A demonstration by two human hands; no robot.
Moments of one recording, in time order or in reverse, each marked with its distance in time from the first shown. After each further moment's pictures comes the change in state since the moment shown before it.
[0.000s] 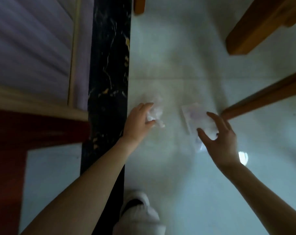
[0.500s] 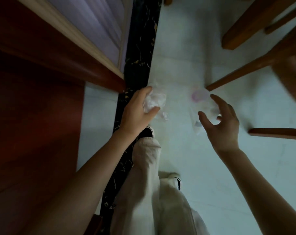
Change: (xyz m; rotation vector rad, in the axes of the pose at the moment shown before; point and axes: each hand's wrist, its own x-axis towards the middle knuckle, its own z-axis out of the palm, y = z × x) left_hand -0.193 0.199 -0.239 -0.302 0.140 -0.269; right_hand -0.143 -0.203 -0.215 0.050 -0.088 -0.079
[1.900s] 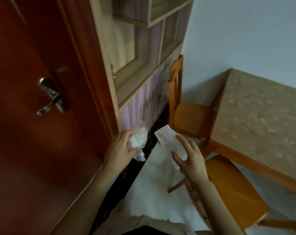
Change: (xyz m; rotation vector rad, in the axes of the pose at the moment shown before) left_hand -0.176 0.459 -0.326 0.175 0.588 0.150; right_hand -0.046 -0.420 -0.400 -0.158 -0.079 -0.783
